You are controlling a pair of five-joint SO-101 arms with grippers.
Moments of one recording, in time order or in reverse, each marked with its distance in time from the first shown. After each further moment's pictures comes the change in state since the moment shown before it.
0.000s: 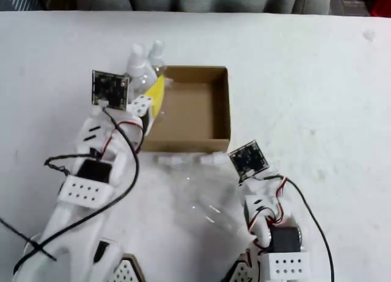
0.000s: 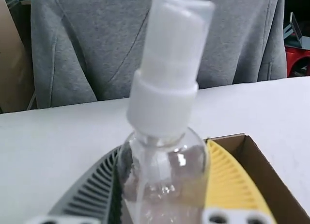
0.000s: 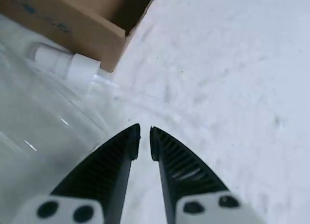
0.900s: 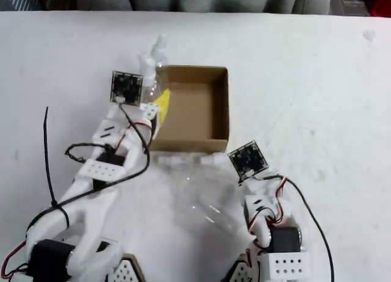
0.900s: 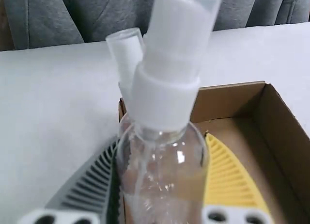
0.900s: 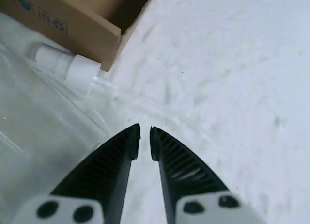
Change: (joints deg) left arm -0.1 22.2 1.8 -16.4 0.0; right arm 0.0 0.0 0.0 0.0 0.1
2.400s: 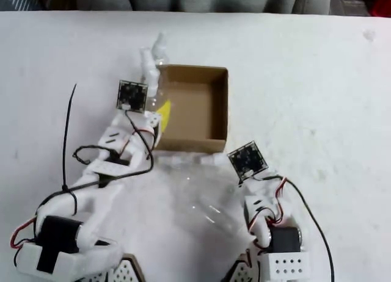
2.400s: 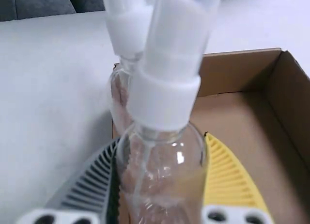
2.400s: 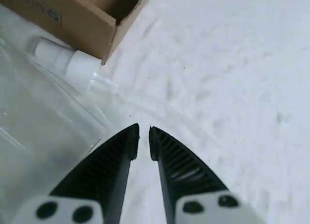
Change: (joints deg) left arm 0.0 11.6 1.9 -9.9 -0.2; right arm 0.0 0.0 0.0 1.1 0.2
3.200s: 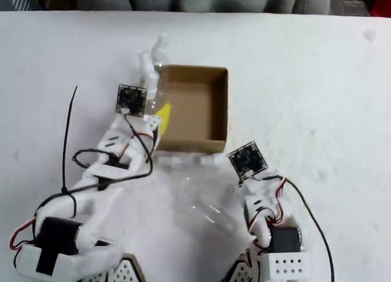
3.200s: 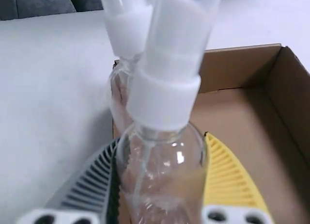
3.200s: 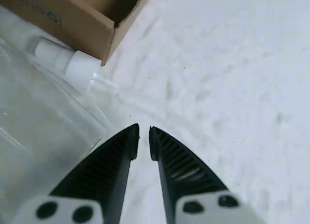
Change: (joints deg) left arm 0.0 -0.1 2.5 -1.8 0.0; right arm 0.0 0.0 0.0 0.0 0.0
